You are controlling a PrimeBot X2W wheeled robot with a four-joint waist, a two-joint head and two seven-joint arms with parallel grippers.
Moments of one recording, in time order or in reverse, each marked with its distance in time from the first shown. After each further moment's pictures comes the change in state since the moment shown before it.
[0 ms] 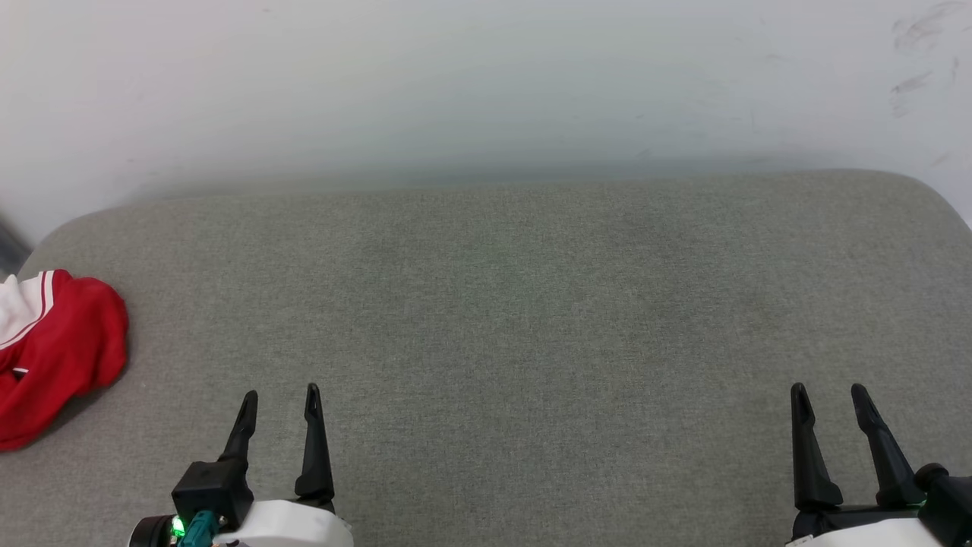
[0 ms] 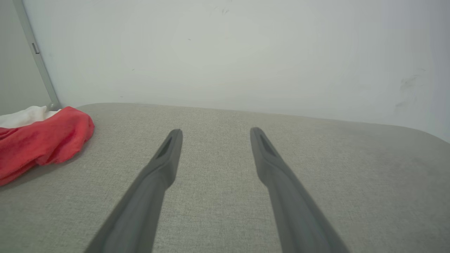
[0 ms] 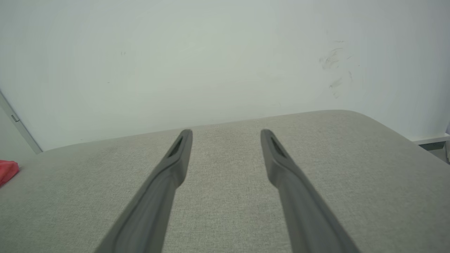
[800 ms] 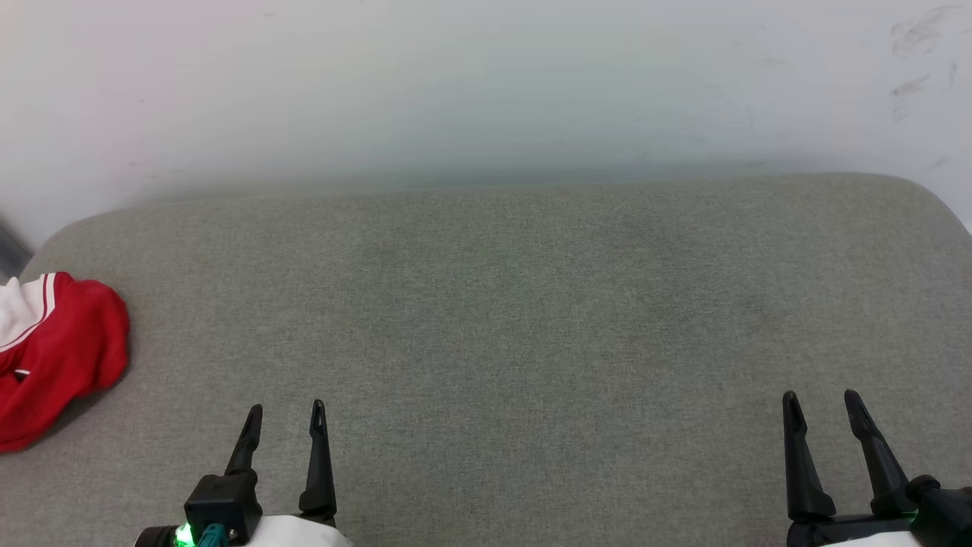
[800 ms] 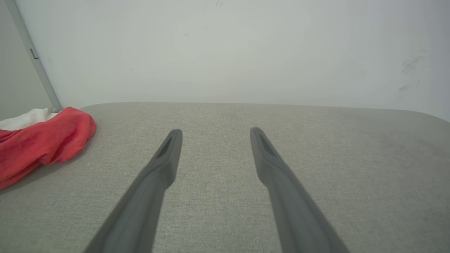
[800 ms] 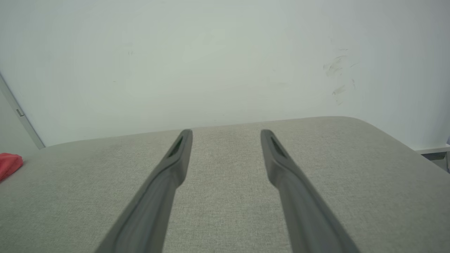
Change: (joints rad) left arm 0.017 0.000 0.002 0.036 0.058 -0.005 -0.030; right arm 0.027 0.000 0.019 -0.017 -0.033 0.000 -0.031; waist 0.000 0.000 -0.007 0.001
